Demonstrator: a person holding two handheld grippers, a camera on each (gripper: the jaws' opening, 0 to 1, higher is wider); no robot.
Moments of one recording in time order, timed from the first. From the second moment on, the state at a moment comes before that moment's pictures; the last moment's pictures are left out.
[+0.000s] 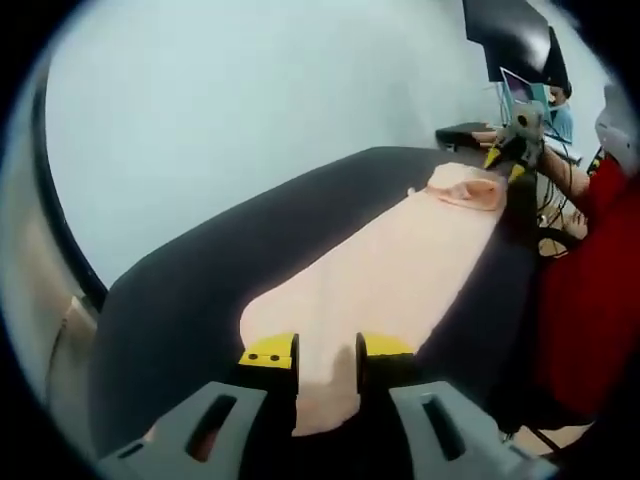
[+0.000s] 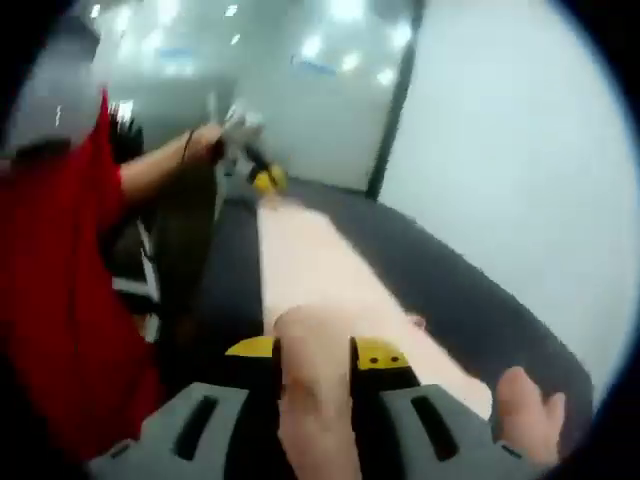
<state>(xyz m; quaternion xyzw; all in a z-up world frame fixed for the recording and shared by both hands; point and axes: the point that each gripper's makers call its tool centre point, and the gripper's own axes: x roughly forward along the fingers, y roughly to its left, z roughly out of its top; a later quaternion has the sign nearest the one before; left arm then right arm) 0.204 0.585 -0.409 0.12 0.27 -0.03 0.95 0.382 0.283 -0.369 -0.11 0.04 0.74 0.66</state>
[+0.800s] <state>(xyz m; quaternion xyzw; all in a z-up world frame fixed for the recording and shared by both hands) 0.205 0.584 -0.410 0.12 0.27 -0.03 0.95 0.425 0.298 -0.402 -0.09 0.05 0.69 0.72</state>
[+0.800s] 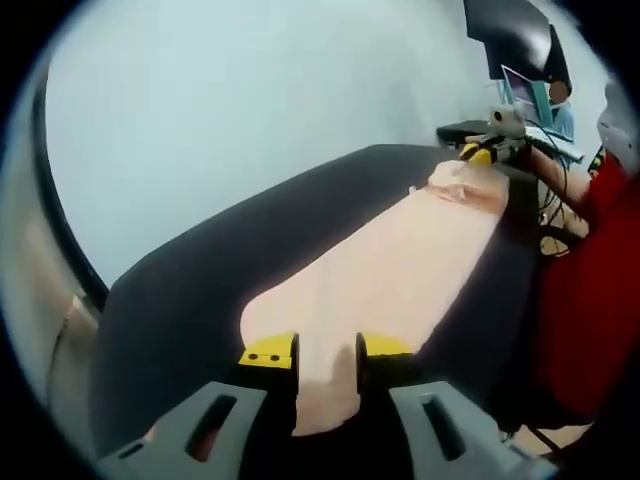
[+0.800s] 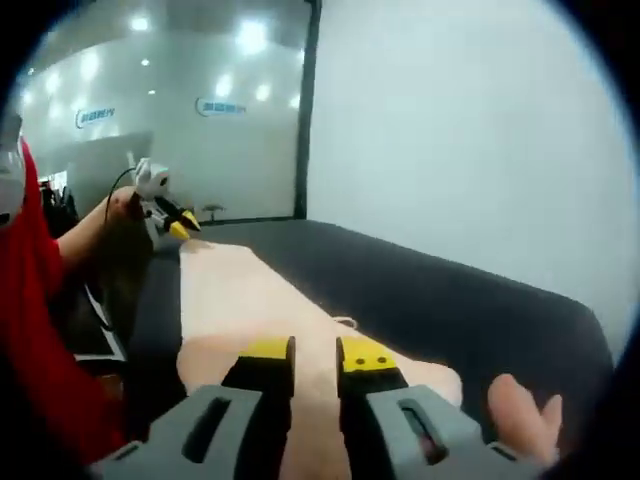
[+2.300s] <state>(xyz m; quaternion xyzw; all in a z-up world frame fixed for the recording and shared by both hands) 0.152 0.600 -0.455 -0.40 0.17 0.32 0.84 0.448 0.250 -0.350 0.03 -0.10 0.60 0.79</state>
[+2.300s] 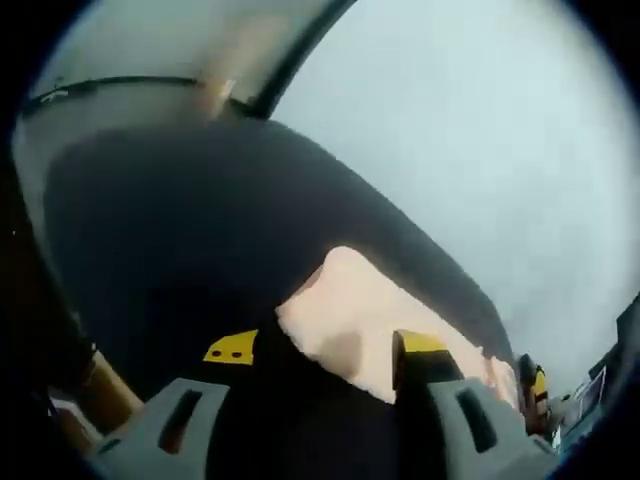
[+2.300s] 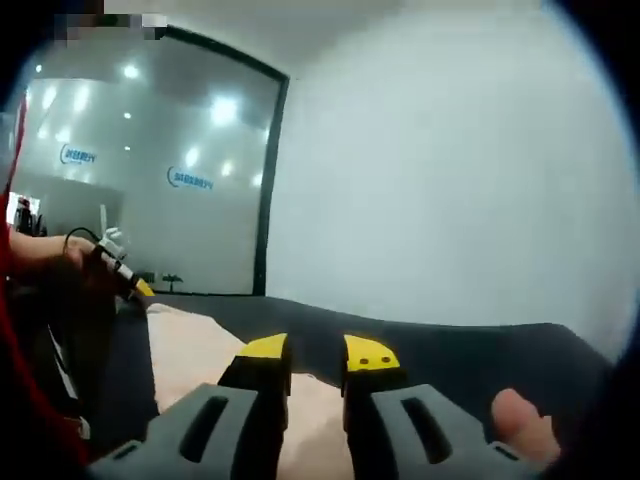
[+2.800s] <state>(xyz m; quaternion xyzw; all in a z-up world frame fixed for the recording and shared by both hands) 0.177 0.637 -0.461 -0.40 0.09 0.35 0.84 0.444 0.252 -0.351 0.02 -0.11 0.61 0.79</state>
